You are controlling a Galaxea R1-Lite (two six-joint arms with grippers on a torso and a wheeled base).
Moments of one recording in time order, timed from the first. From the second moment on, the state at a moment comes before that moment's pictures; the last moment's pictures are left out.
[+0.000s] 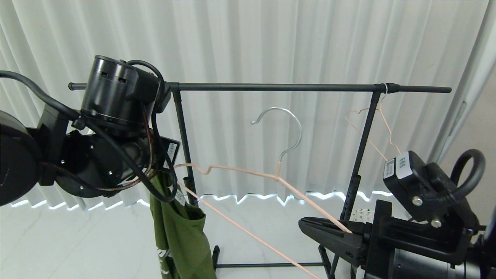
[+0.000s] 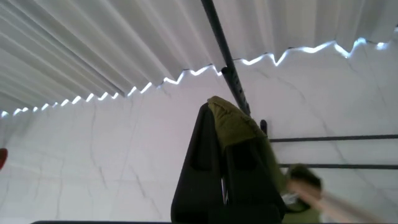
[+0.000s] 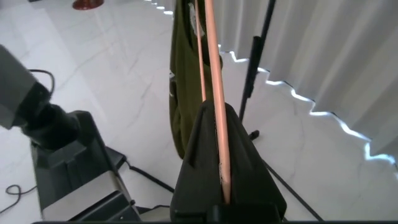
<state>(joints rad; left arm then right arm) -0.55 1.55 -1.16 0.19 0.72 0.05 1.14 1.38 -0.61 -0.59 -0.03 0.15</state>
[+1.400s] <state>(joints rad) -0.77 1.49 -1.15 0.19 0.71 -0.05 1.15 1.61 -0.63 -0.86 -0.15 0.18</state>
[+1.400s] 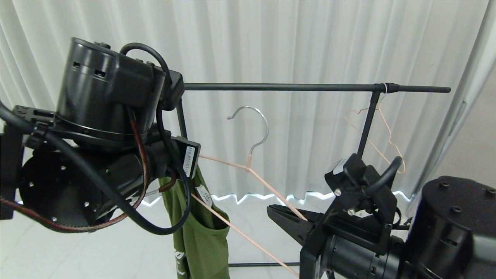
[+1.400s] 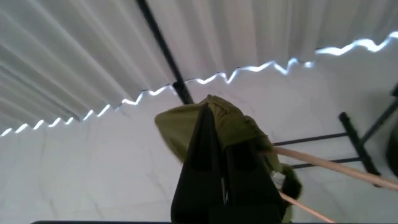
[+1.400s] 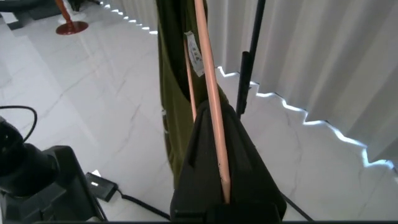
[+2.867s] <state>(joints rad) -1.01 1.38 -1.04 0.15 0.63 -0.15 1.16 1.66 -0.77 -0.91 -0.34 0.14</state>
